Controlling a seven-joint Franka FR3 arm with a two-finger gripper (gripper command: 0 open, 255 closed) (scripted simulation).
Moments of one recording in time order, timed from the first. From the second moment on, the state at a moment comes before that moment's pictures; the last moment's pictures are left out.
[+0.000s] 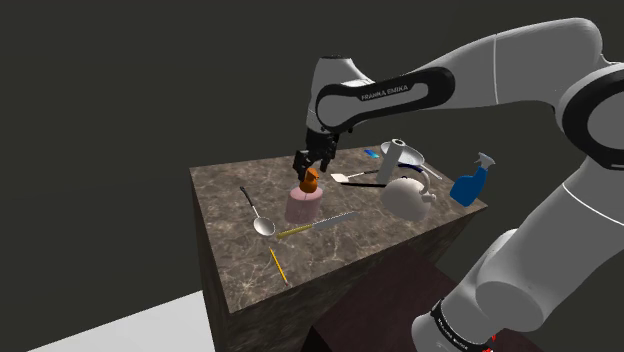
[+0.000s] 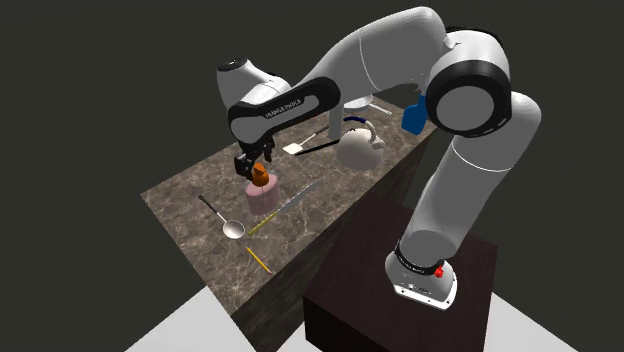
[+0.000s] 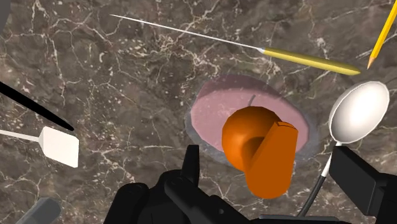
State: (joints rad) arm 0.02 -0.03 0.12 -2.15 -0.03 2.09 0.14
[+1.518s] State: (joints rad) arm 0.02 -0.06 0.12 -2.09 -0.02 2.00 0.13
